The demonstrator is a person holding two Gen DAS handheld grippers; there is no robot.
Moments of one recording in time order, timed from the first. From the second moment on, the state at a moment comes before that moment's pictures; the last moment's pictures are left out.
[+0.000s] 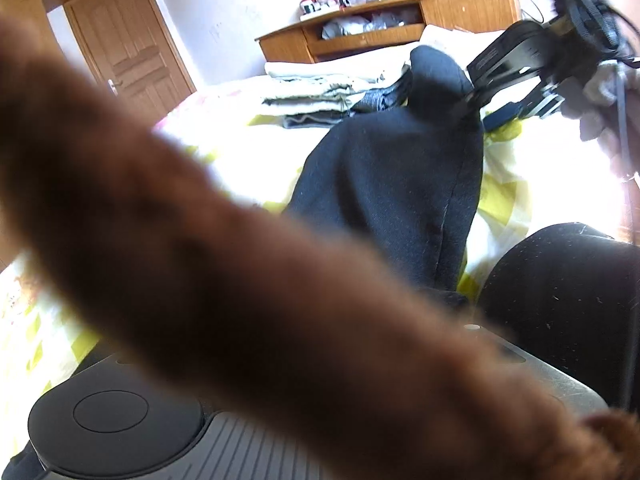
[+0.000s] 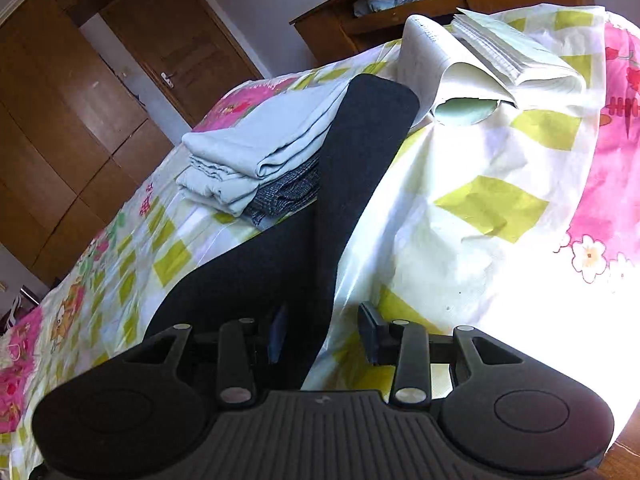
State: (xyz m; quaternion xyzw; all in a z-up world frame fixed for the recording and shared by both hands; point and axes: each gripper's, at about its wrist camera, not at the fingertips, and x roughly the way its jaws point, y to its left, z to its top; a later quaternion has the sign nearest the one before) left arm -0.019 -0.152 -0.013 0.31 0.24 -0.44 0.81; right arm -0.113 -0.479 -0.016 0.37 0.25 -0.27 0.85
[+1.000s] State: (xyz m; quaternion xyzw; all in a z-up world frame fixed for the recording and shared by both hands) left arm 0.002 -0.184 -0.030 0.28 0.27 -0.43 0.82; right arm -0.079 -0.514 0.029 0.44 0.10 -0.23 0.86
